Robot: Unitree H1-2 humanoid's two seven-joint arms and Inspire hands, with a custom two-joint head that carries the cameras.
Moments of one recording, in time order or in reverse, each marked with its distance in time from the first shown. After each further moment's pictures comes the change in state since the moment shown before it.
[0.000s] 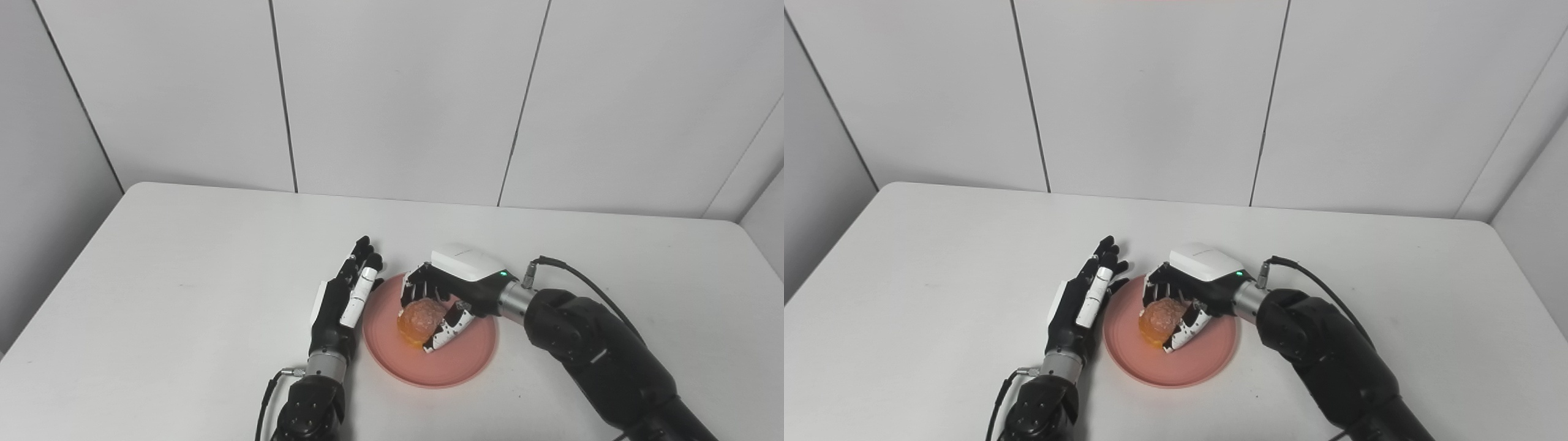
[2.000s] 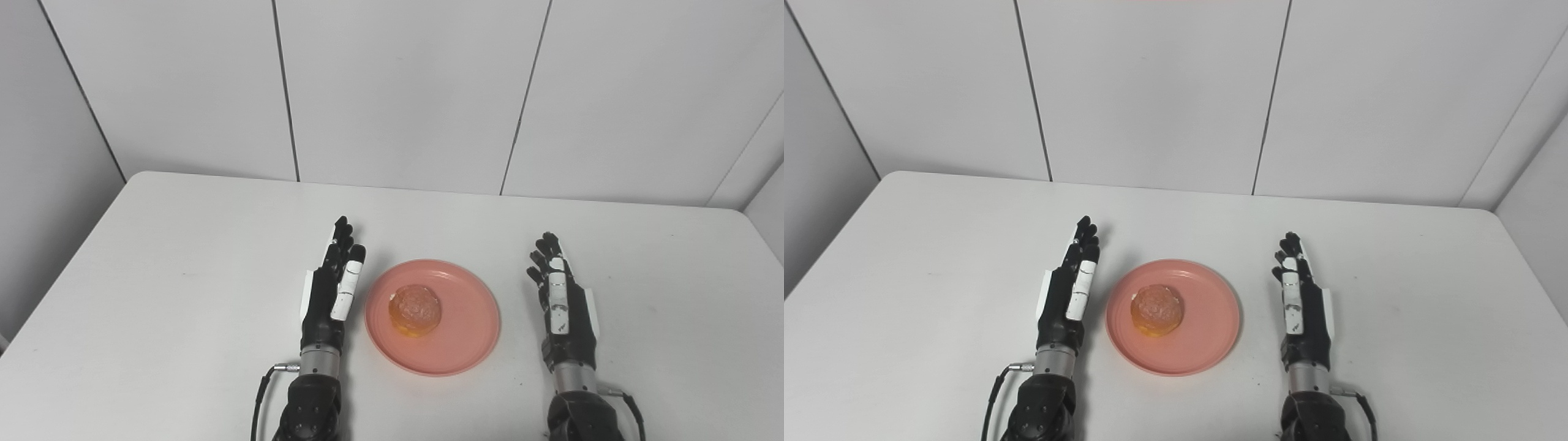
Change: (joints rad) left arm 0.022 0.007 -0.002 0.055 0.109 -0.223 0.094; right arm 0.429 0.373 -0.552 -0.112 0.613 0.070 -0.487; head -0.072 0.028
